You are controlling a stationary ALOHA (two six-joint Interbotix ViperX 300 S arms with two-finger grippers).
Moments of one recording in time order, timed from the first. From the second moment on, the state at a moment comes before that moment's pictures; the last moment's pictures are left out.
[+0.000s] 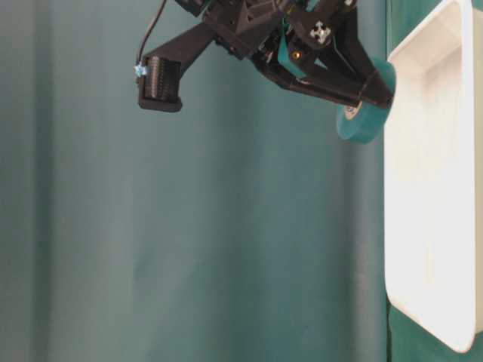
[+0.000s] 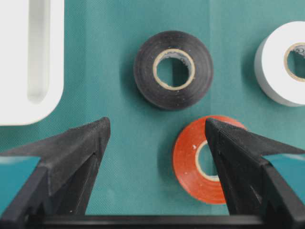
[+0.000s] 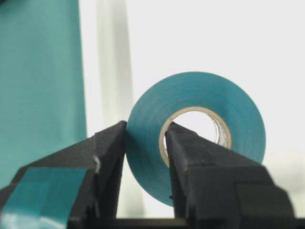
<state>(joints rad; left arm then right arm) -0.05 -0.40 0.90 -0.03 0.33 -0.04 -0.18 -0.13 0.70 -0.28 0.26 0.27</state>
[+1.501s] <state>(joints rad) -0.05 -0.40 0.90 -0.03 0.32 -0.04 -0.46 0.08 0.67 -0.30 0.12 0.26</state>
